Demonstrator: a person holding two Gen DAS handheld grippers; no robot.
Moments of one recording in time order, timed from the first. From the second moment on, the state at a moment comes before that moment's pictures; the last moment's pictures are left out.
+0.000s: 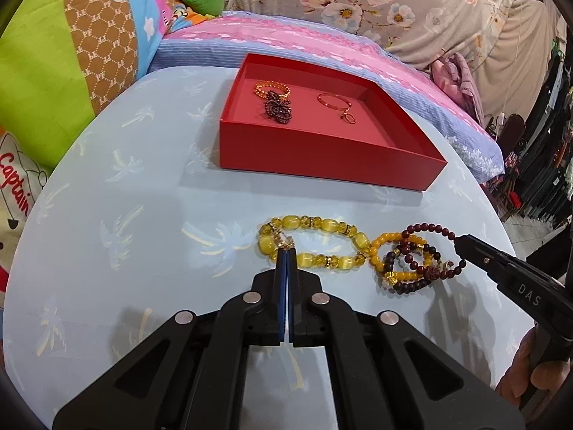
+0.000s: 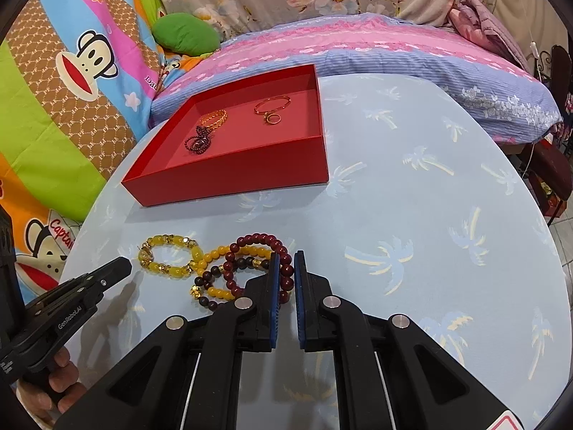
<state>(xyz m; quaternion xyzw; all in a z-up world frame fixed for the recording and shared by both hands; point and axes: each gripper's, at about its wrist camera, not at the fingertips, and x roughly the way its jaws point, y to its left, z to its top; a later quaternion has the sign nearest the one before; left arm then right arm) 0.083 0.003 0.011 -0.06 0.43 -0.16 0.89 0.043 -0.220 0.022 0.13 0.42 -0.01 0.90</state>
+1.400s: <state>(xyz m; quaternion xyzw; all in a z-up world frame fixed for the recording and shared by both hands) 0.072 -0.044 0.006 -0.04 0.45 -0.20 0.87 0.000 -0.228 0.007 0.13 0.45 -0.01 0.88</state>
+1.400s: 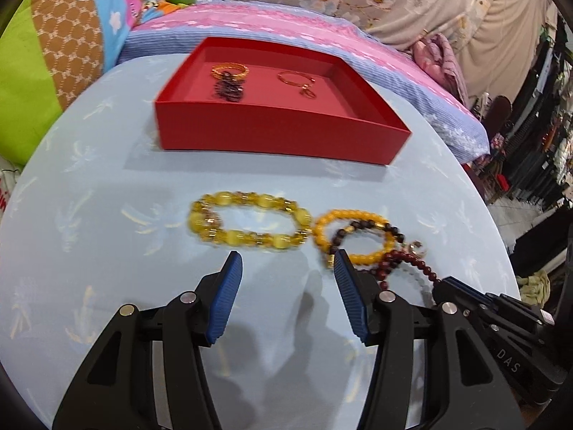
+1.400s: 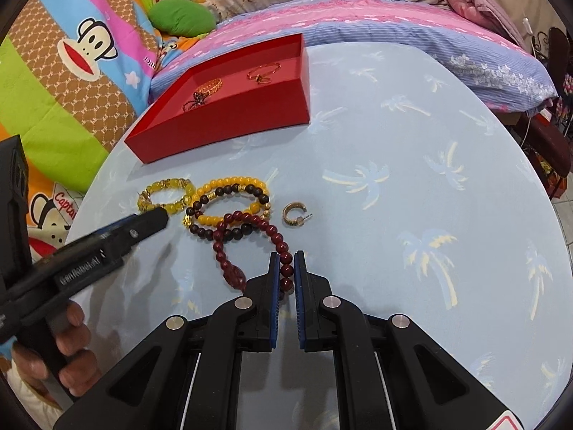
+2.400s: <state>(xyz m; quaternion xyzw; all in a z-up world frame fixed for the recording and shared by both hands) 0.065 -0.053 0.029 -0.04 0.44 -0.23 0.87 0.003 -0.222 0.038 0.14 0.41 0.00 0.90</state>
